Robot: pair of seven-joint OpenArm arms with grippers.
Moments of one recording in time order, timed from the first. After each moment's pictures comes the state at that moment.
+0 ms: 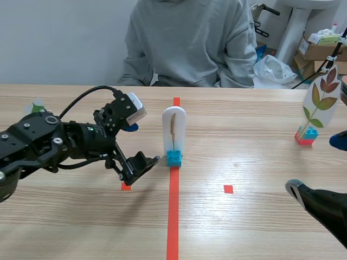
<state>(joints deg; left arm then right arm) -18.7 -18.5 30.2 59.8 0.3 -32.1 1.3 -44.7 22.5 28.1 126.3 23.2 45.3 -22.9</state>
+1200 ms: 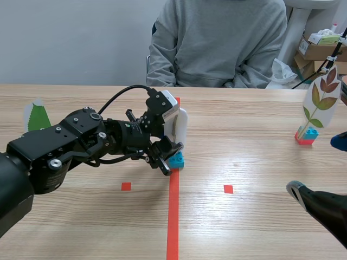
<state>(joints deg) -23.1 -8.6 31.3 51.8 3.8 -31.5 0.2 -44.7 22.5 28.1 126.3 22.2 45.3 -22.9</state>
